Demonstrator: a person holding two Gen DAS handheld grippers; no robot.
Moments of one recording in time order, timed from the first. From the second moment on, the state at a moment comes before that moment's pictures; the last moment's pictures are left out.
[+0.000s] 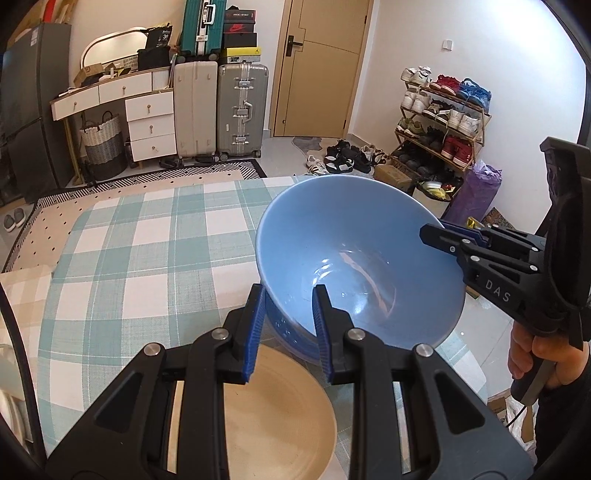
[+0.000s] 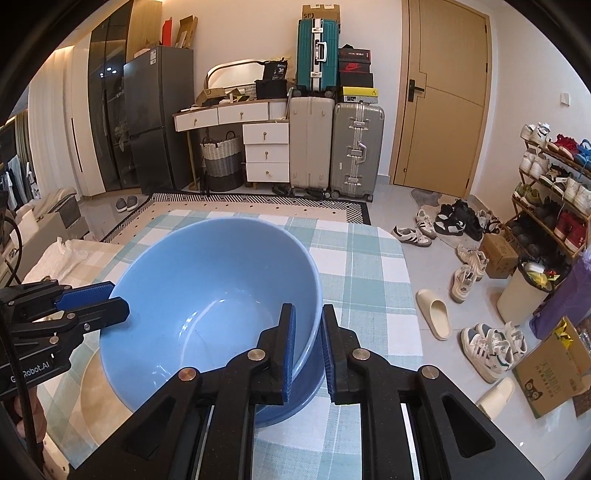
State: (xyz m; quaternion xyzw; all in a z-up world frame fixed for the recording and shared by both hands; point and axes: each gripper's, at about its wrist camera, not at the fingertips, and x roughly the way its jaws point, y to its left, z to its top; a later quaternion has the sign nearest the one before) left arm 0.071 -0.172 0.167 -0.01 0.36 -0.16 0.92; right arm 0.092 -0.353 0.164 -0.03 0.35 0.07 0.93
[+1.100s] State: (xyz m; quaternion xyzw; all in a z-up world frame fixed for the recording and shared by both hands) left arm 0.146 -0.181 0.091 0.02 0.39 -0.14 0.91; right arm 0.113 -0.353 0.114 -0.03 0.39 0.07 0.92
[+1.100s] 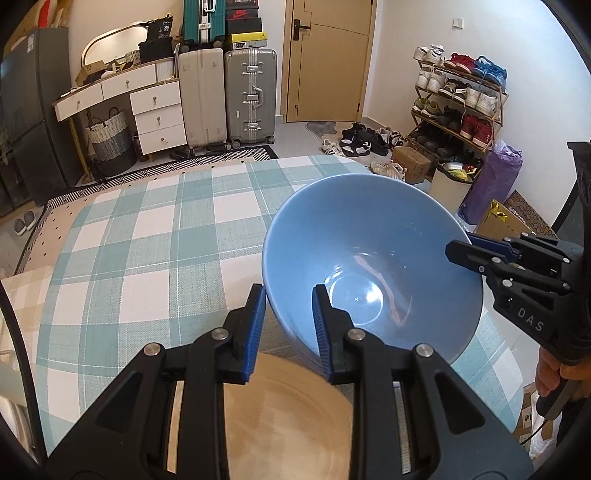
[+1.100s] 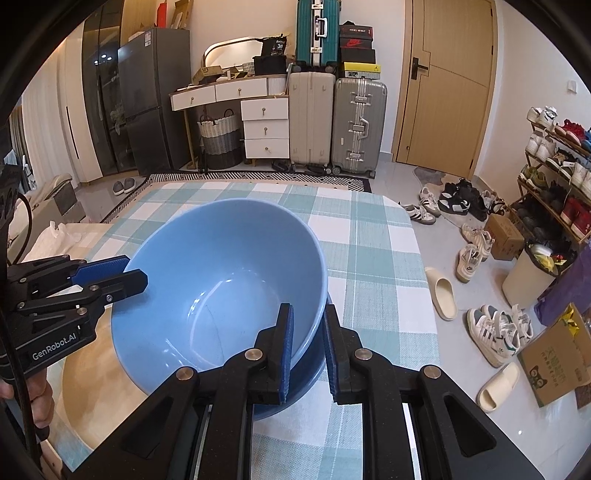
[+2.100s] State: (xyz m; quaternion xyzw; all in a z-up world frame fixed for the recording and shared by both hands) left arm 0.163 -0.199 0.046 0.06 0.40 -0.13 0.90; right arm 0.117 -0.353 0.083 -0.06 0.42 0.05 0.91
